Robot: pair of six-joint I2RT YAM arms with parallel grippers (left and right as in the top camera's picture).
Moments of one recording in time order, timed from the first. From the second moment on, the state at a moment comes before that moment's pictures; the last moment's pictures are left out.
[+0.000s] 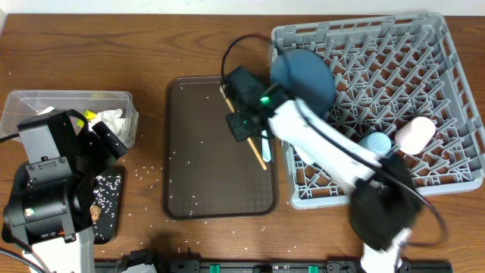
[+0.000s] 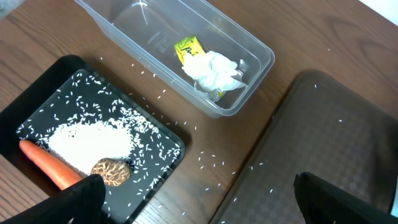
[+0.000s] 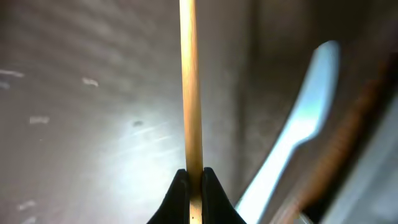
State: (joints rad) left arm 0.24 0.98 1.26 -1.18 -0.17 -0.39; right arm 0.70 1.94 1.62 -0.86 -0.03 0.27
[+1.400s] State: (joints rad) left arm 0.24 0.98 1.26 -1.18 -0.17 -0.39; right arm 0.08 1.73 1.54 -1.06 0.01 -0.03
